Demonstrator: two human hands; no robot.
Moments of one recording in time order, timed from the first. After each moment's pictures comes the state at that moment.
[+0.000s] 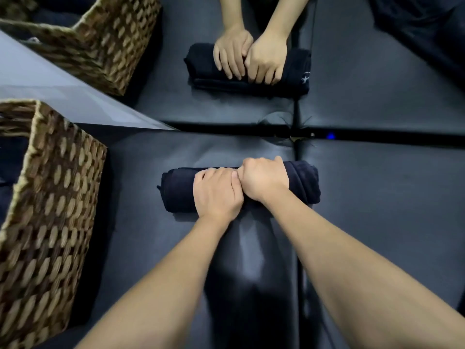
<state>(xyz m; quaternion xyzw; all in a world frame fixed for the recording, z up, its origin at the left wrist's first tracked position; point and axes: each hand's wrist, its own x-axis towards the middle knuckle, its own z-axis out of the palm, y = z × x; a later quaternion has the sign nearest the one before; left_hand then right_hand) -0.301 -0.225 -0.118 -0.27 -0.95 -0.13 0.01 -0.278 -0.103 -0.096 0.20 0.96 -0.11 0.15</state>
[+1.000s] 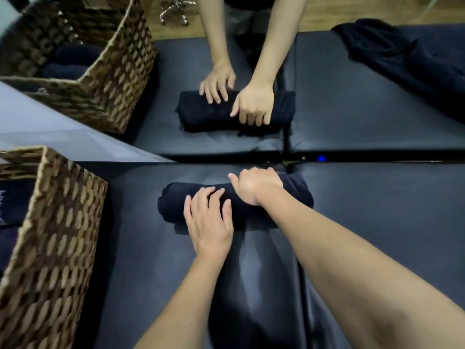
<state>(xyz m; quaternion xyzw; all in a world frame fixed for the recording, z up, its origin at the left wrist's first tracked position) -0.298 -0.237 -0.134 -0.22 -0.94 -0.26 0.08 -0.313 -0.075 -0.089 0.17 0.97 -0.09 0.17</state>
